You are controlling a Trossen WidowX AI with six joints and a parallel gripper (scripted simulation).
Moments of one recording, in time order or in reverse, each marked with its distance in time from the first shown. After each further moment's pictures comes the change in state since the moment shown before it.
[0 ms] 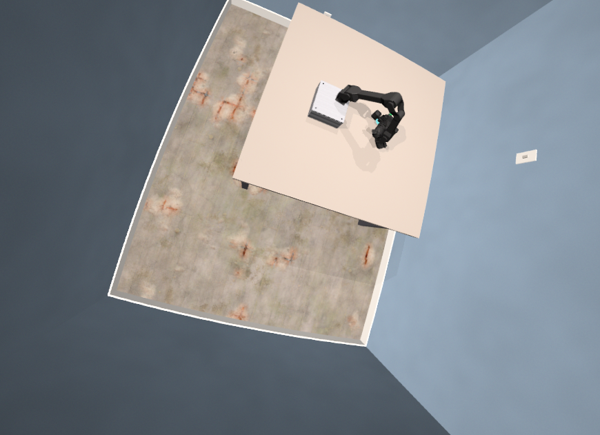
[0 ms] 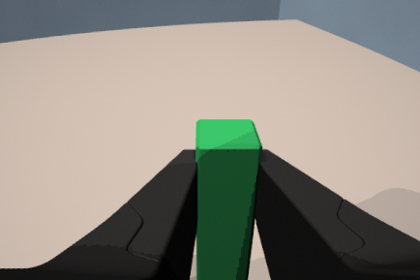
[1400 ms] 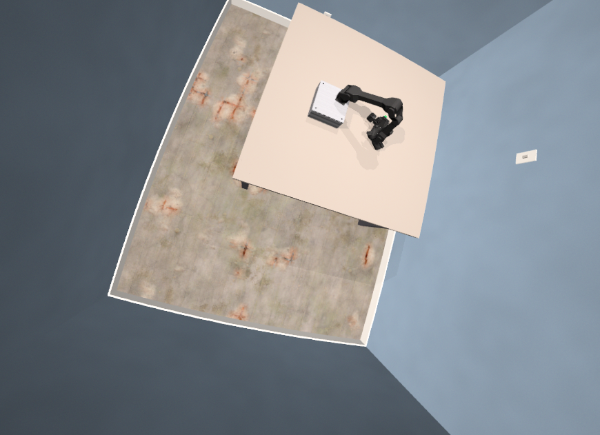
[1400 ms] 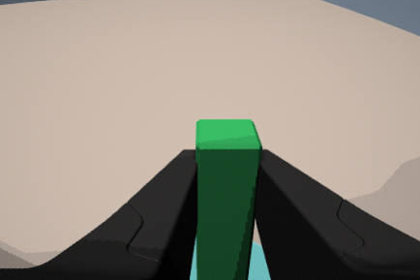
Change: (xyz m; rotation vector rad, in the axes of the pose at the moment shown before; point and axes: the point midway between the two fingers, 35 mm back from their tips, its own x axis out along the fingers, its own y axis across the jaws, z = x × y) arm 0.016 0.005 -0.057 -0.020 0.017 0.011
